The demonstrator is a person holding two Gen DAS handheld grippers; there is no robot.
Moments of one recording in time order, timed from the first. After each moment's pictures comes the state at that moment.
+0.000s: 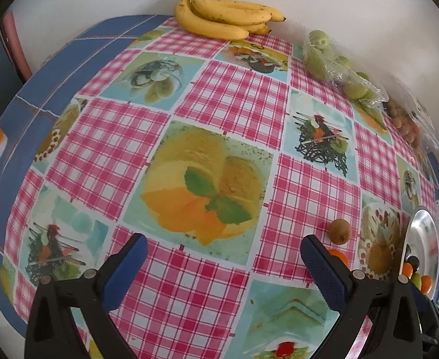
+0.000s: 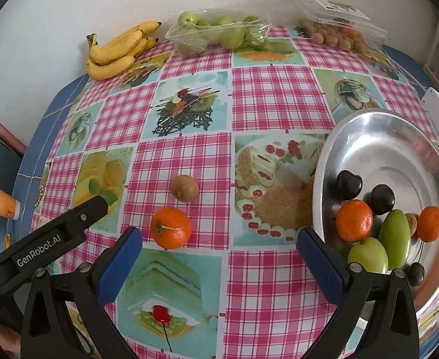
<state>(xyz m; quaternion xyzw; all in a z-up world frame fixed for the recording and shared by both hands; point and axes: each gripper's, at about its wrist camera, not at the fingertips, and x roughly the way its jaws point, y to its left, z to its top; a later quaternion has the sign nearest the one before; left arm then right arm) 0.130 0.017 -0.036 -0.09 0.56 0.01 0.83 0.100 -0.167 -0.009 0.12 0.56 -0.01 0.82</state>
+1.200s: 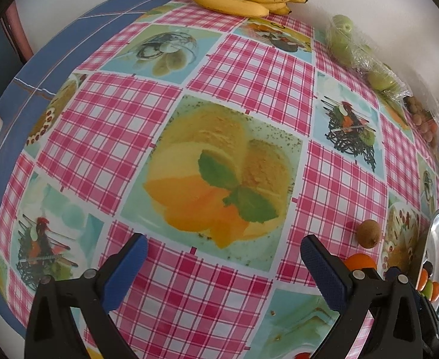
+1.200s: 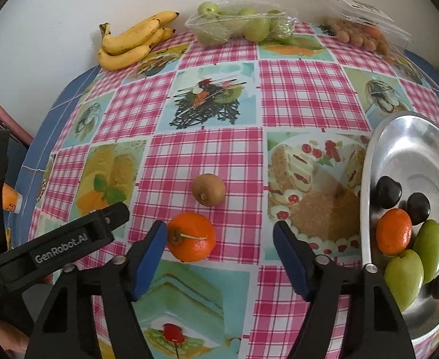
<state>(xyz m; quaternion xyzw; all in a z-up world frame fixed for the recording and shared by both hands) 0.144 0.029 -0.071 -0.10 0.59 0.03 0.80 0.111 -0.145 -0.031 0.11 0.55 0.02 0.83</state>
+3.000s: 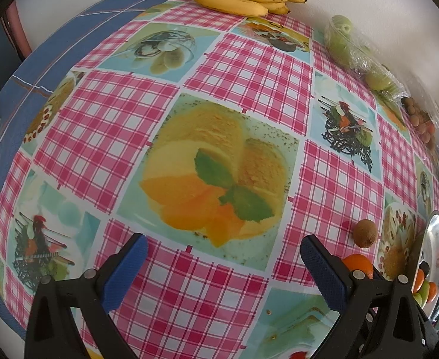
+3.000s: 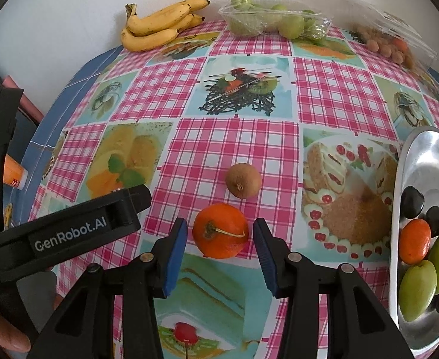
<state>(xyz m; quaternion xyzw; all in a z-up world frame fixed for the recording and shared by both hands) 0.142 0.032 -0.067 -0.10 0.59 0.02 0.80 0.110 -0.121 -0.037 0.08 0.56 0.06 0.82</state>
